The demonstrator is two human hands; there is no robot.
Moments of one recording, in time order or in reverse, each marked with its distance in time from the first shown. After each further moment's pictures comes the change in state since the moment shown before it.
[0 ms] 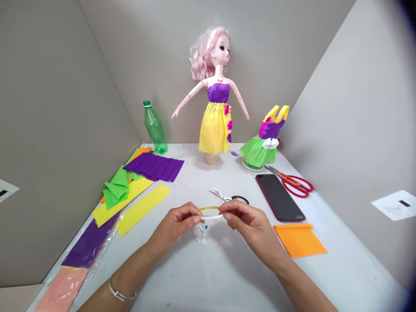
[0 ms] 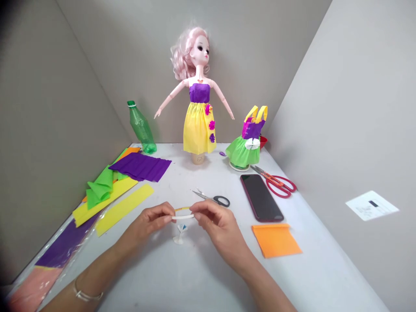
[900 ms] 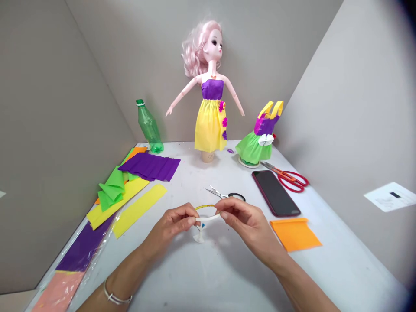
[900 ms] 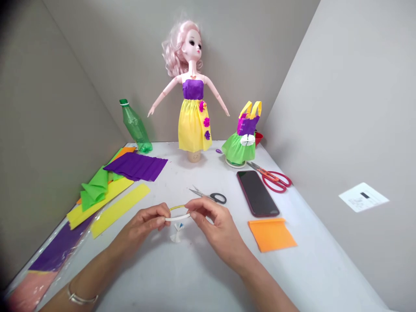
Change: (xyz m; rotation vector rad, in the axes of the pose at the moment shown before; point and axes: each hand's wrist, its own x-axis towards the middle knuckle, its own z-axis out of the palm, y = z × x) left_hand -0.003 0.001 -0.002 -0.081 -0.090 0.029; right_hand -0.002 -0.008 -0.002 -0.007 -0.002 0.004
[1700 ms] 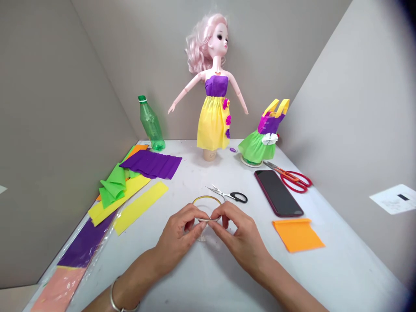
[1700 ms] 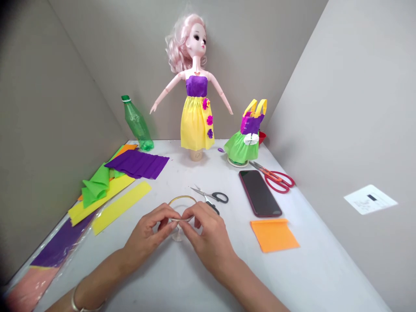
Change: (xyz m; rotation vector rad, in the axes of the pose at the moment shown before) left_hand -0.005 -0.009 0.023 0.438 0.168 0.173; right_hand -0.005 0.017 0.027 -0.396 0.087 -0.230
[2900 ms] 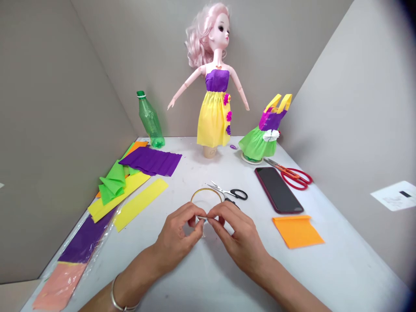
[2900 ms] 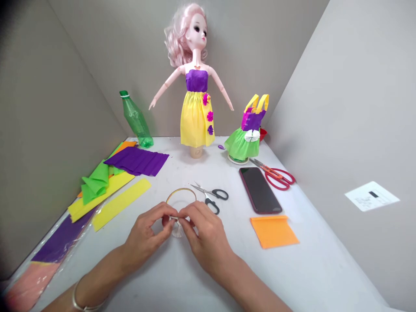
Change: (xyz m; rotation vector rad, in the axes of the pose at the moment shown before) left_hand -0.002 -0.001 0.003 0.163 0.073 0.104; right_hand -0.002 -0.006 0.003 -0.012 0.021 -0.165
